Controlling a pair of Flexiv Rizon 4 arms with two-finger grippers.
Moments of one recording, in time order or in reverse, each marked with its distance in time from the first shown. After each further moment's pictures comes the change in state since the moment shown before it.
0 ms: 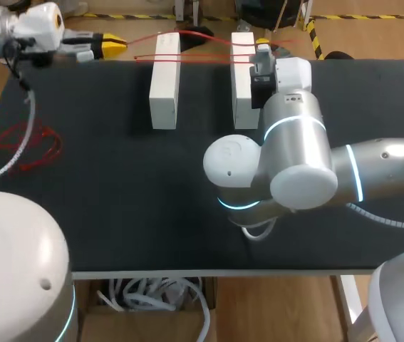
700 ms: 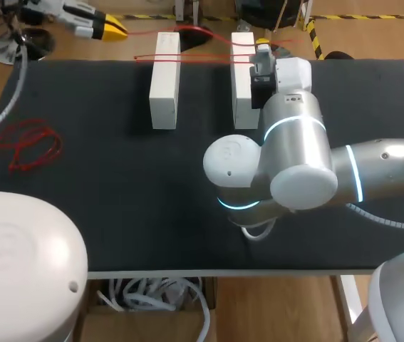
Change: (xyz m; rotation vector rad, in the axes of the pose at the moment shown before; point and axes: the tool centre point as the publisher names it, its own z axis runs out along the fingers) left arm 0.006 -0.028 0.005 -0.413 0.000 0.060; right arm 0.000 0.000 0.000 0.000 0.000 0.000
